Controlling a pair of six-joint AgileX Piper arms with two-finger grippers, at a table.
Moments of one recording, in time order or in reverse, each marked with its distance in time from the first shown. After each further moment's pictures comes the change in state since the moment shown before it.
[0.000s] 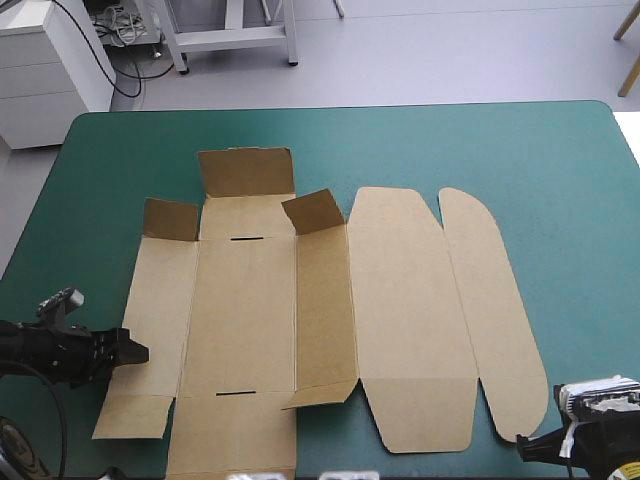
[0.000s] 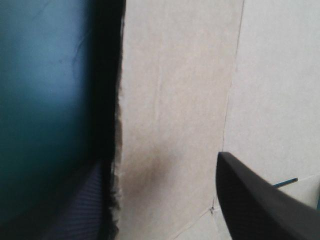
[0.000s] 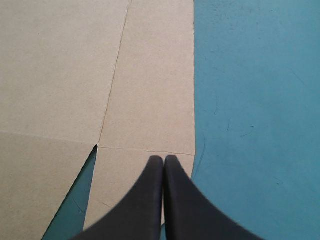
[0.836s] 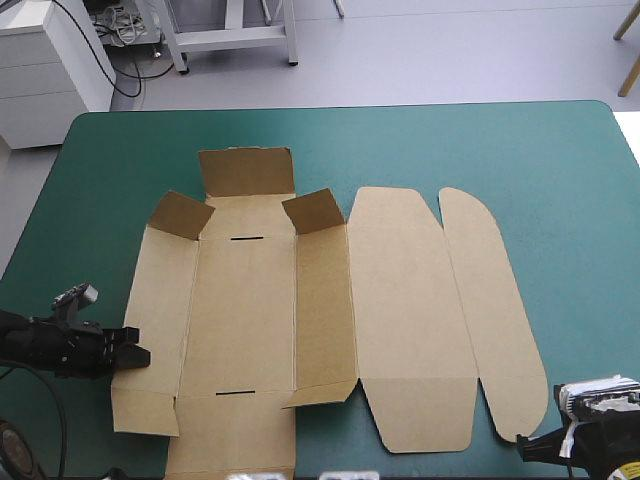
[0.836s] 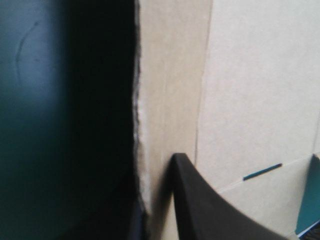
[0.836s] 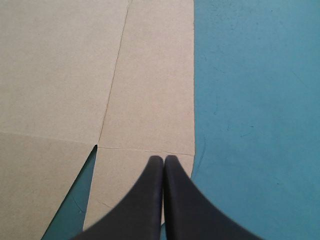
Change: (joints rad) left arm -0.068 -0.001 -0.004 -0.009 0.022 0.000; right arm 0.000 0.000 0.000 0.000 0.000 0.000
